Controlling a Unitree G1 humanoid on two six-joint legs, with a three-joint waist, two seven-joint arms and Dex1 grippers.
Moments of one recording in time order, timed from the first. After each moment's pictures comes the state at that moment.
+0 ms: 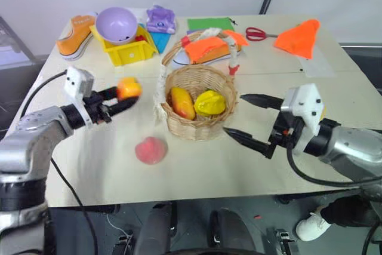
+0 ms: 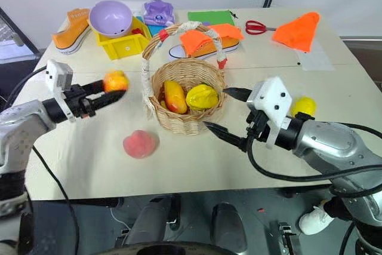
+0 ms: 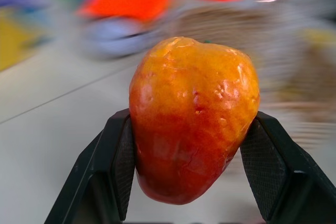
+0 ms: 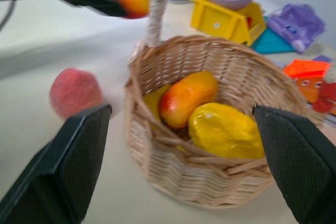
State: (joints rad) left arm -0.34 0.77 0.26 -0.35 -0.77 0.78 -0.89; right arm -0.16 -0.91 -0.22 -0.76 0.85 0.69 0.54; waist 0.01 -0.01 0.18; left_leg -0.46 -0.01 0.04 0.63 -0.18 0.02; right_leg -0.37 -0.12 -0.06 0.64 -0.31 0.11
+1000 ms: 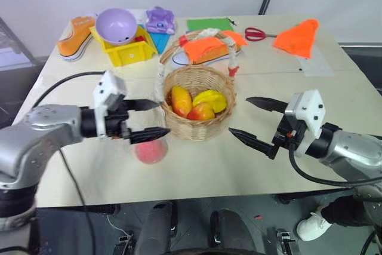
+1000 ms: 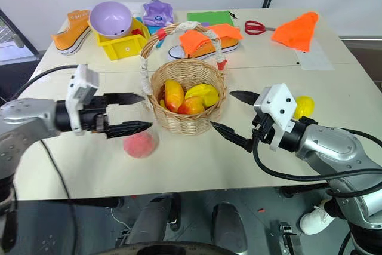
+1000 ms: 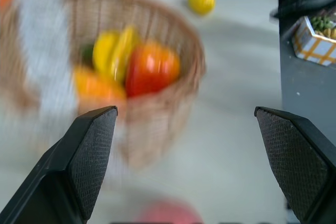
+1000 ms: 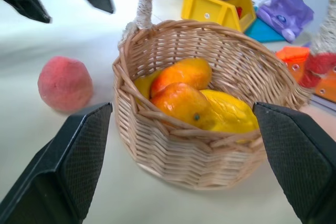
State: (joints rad) left arm -0.32 0.93 0.20 -0.46 -0.84 0.94 -0.94; right arm -0.10 -0.84 -0.21 -0.74 0.74 0.63 0.61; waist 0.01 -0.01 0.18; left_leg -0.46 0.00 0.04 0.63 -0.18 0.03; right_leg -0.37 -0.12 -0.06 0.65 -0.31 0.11
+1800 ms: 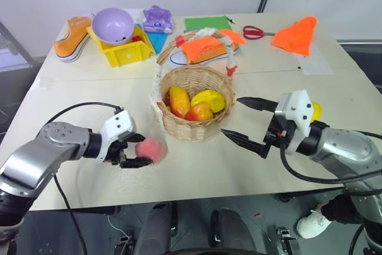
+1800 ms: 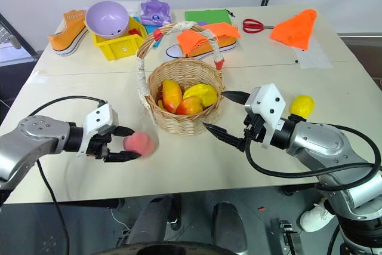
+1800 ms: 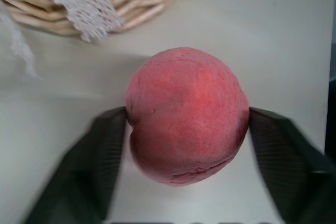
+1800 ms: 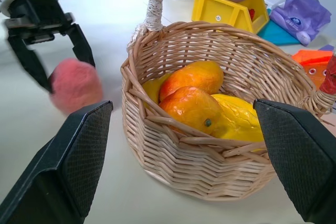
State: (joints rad) left arm -0.28 1.02 -0.10 -0.39 -0.52 0.78 -1.03; right arm -0.15 -0.80 -0.14 -0.71 0.69 0.61 0.64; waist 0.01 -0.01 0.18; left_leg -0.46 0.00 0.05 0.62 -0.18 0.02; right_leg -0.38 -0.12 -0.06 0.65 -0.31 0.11
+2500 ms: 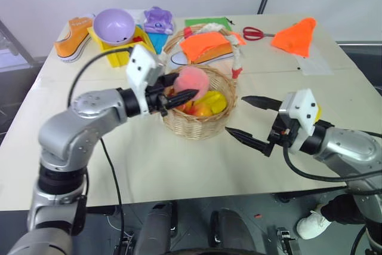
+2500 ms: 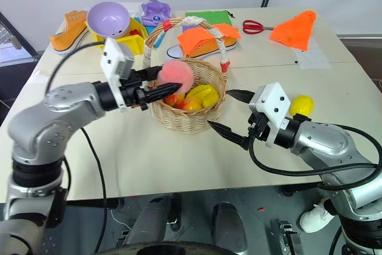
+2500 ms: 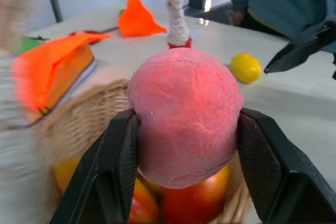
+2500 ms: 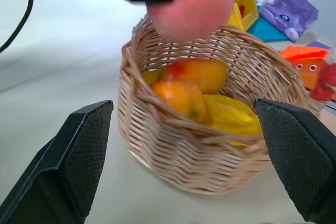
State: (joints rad) left arm -0.60 0.51 -0.02 -0.48 -0.68 0.91 -0.48; right arm -0.14 -0.81 -0.17 -0.69 0.67 0.61 0.66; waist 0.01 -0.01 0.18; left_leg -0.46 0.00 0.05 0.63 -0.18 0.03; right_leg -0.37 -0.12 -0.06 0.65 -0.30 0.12
